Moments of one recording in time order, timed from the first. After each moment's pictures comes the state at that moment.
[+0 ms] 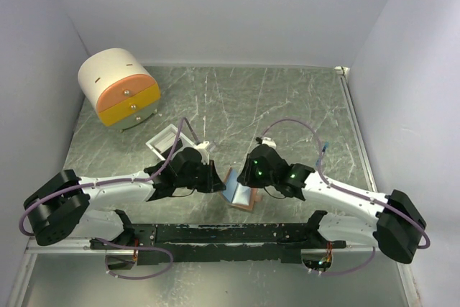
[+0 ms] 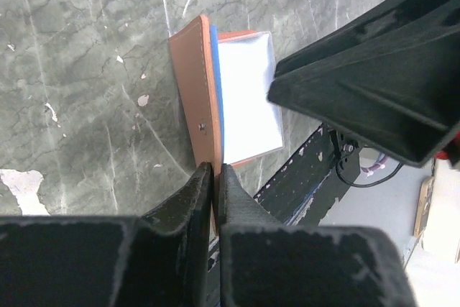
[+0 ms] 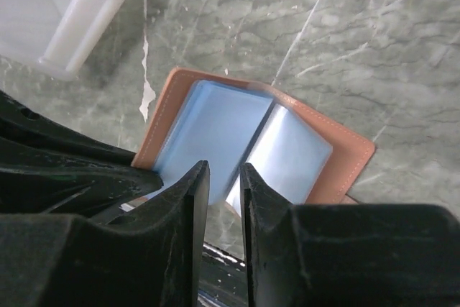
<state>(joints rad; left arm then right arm) -0.96 1.30 0.52 0.17 0.18 -0.81 0.89 1.07 0.60 -0.33 0.11 0.86</state>
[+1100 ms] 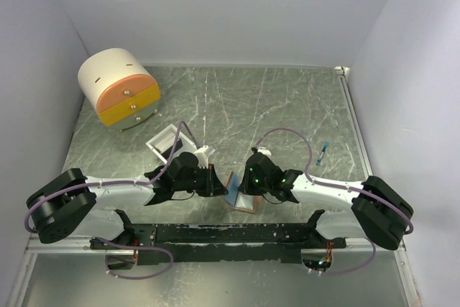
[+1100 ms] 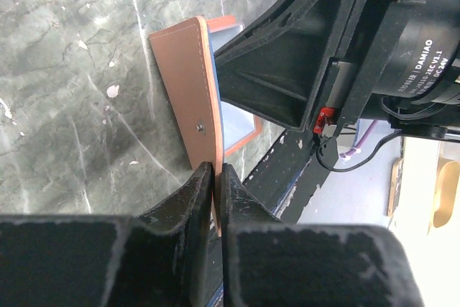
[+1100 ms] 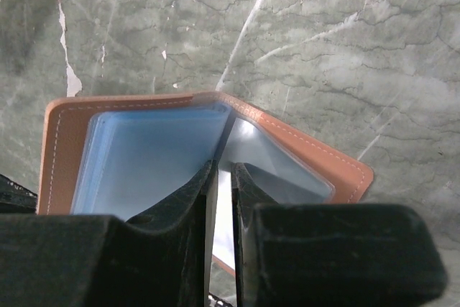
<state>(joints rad) -0.96 1.32 0.43 0.35 0.25 -0.86 0.89 1.24 0.45 -0.10 0.06 0.85</state>
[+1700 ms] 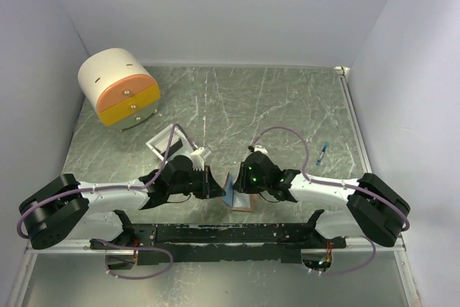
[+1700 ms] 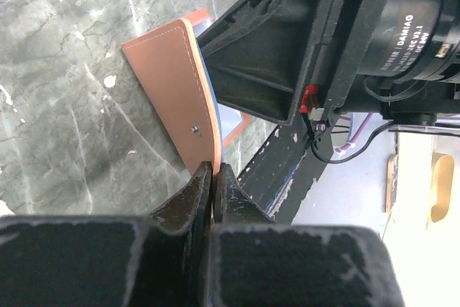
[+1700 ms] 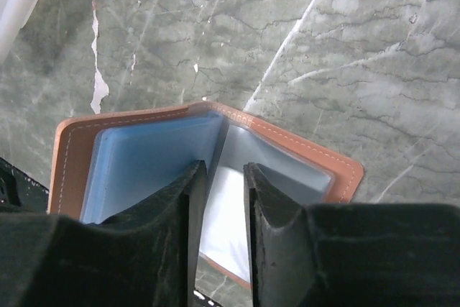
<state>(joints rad) -0.96 1.26 0.36 0.41 0.26 -0.86 0.89 1.28 0.45 0.00 0.02 0.82</state>
